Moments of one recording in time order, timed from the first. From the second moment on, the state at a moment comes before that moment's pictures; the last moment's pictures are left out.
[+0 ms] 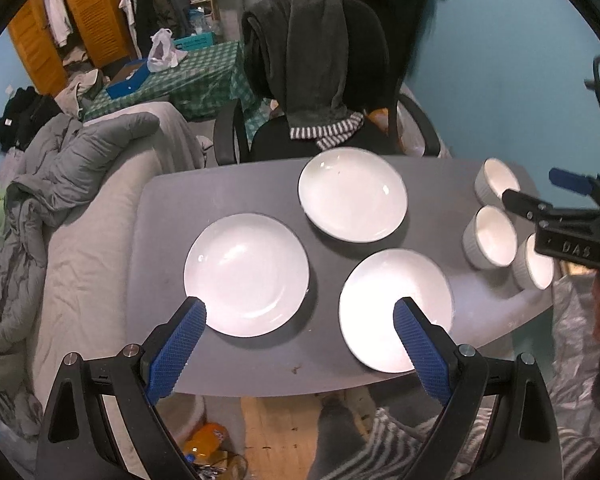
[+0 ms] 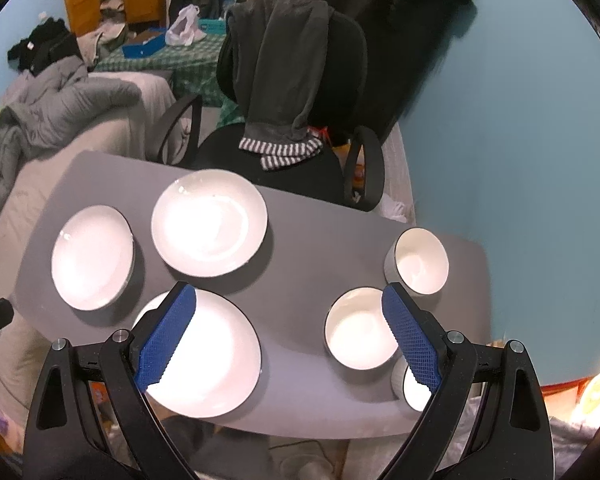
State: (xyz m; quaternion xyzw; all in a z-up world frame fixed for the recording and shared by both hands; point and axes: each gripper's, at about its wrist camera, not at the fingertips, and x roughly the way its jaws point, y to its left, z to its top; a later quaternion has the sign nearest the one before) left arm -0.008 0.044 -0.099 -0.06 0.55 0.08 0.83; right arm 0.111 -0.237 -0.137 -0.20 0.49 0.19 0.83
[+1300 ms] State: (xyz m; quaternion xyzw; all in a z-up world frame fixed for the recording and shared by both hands) left arm 0.030 0.021 -0.257 -0.13 0.66 0.05 0.74; right arm 0.116 -0.247 -0.296 -0.18 0.63 0.26 0.71
